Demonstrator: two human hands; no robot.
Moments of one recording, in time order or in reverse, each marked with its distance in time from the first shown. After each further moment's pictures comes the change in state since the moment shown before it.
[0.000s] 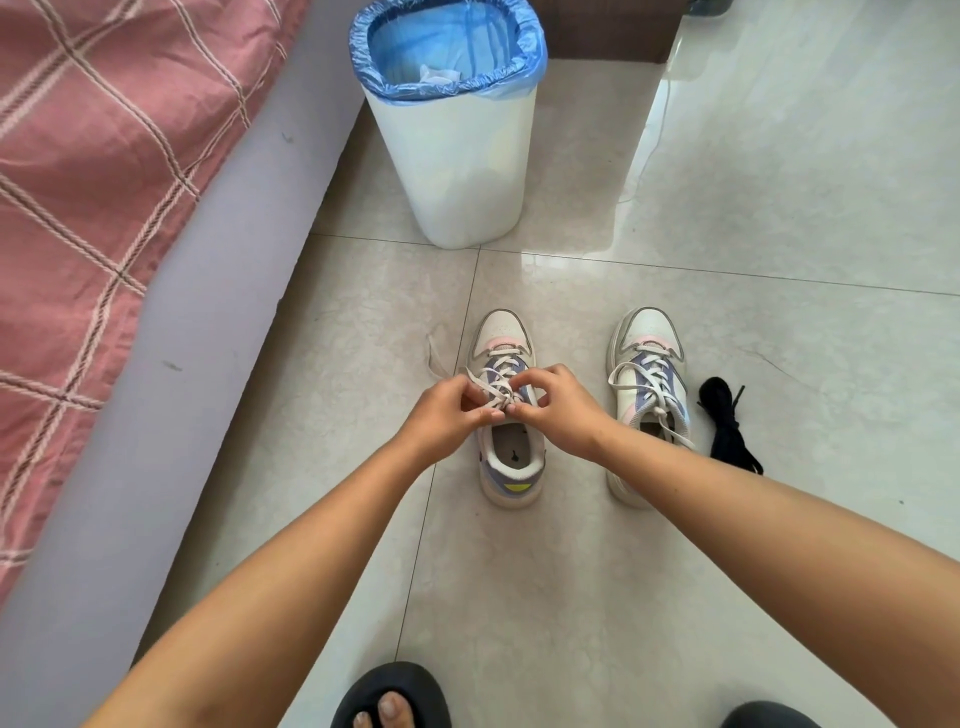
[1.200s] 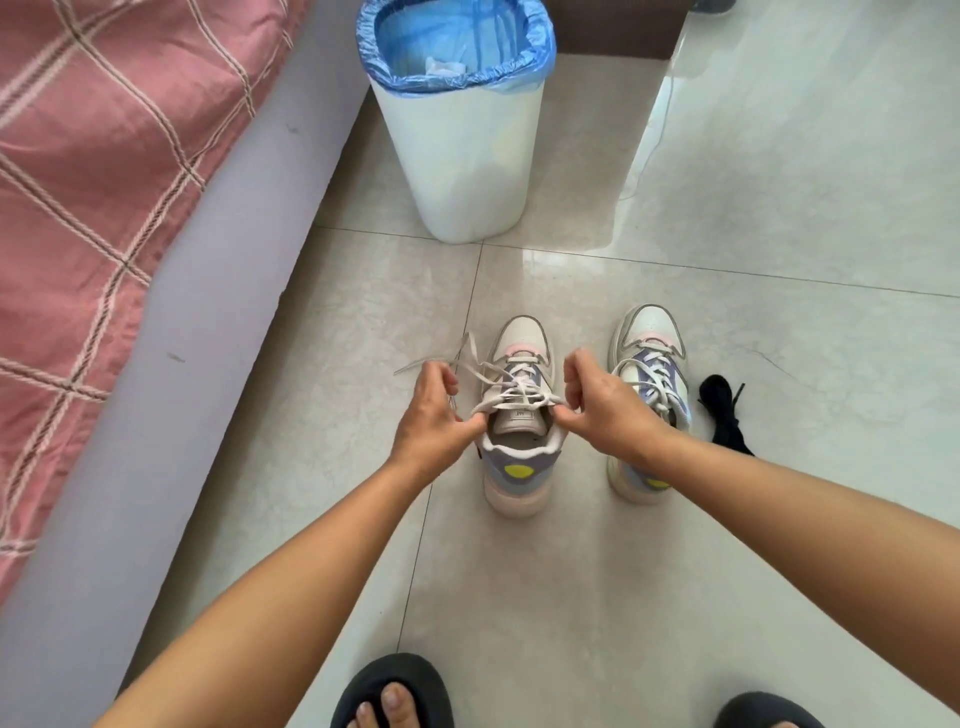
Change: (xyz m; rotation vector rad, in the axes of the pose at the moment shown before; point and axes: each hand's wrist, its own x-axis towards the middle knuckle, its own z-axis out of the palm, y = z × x) left_hand -0.026 -0.006 0.007 0.027 0.241 0.064; right_hand -0.024 0.013 -0.027 -0.201 0.106 -0.133
